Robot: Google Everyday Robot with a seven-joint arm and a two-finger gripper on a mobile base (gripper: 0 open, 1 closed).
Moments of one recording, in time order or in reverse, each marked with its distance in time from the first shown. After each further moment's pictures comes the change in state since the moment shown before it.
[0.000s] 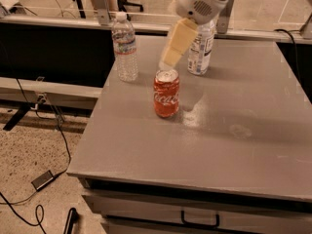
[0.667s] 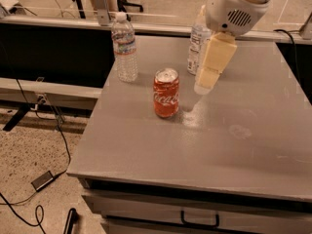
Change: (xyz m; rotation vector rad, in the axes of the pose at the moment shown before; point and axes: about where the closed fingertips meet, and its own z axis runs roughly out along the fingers) arm 0.049 0.061 -0.051 -0.010 0.218 -0.013
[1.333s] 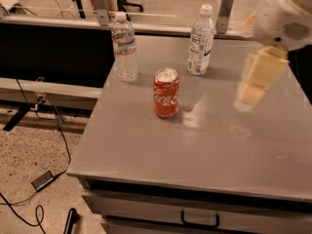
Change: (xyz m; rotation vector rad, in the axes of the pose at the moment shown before) arm 0.072 0.036 -0.030 0.002 0.061 0.099
